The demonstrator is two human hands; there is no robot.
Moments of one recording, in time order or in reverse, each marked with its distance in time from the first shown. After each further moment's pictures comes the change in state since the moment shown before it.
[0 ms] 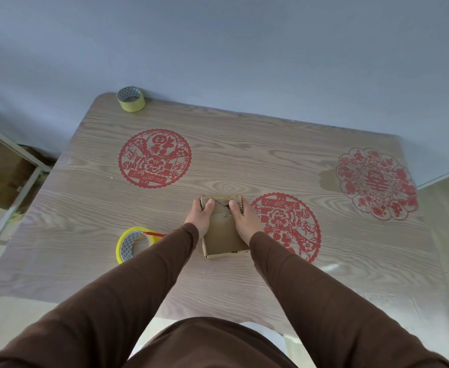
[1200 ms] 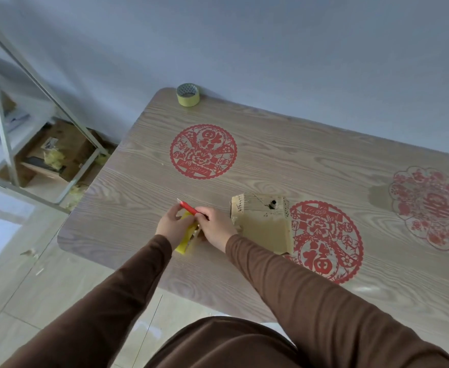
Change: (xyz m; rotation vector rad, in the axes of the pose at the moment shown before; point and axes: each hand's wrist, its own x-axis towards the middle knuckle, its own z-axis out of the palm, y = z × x) left_hand -0.073 -0.049 -0.128 -0.053 0.327 -0.076; right_hand -0.048 -0.081 0.120 -0.183 -0.386 -0.322
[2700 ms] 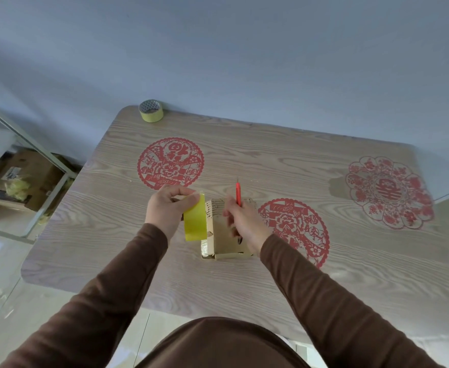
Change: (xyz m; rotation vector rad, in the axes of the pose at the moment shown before) left_hand -0.048 0.096 0.034 -0.181 -0.077 0.389; right_hand -0.076 0.008 -0.117 0.494 0.232 0.179
